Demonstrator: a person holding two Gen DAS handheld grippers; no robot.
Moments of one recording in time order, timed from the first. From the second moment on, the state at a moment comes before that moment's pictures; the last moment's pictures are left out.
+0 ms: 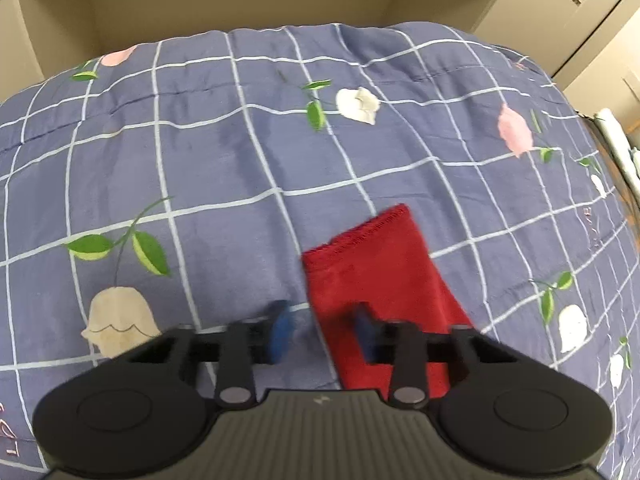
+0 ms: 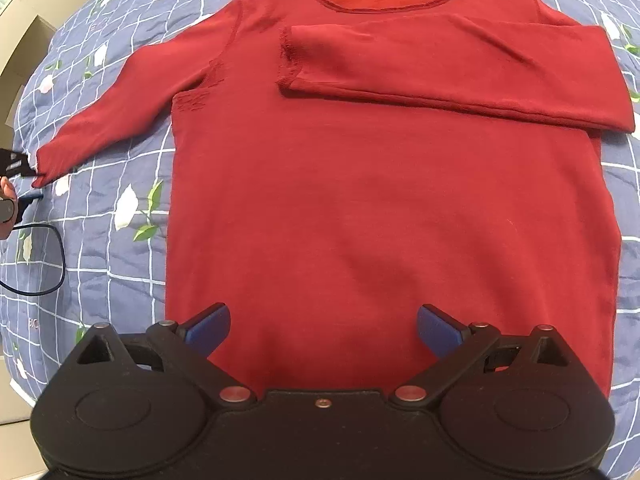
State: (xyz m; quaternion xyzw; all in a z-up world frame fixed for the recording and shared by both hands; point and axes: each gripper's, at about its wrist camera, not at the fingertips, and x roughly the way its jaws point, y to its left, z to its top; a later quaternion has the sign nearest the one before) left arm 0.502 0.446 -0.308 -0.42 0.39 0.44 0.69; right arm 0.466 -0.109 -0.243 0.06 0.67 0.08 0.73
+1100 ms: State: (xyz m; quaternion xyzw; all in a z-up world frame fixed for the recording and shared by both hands) left arm 0.538 0.225 -0.104 -0.20 0.23 0.19 0.93; right arm 0.445 -0.204 -0.205 0.14 0.63 0.08 0.76
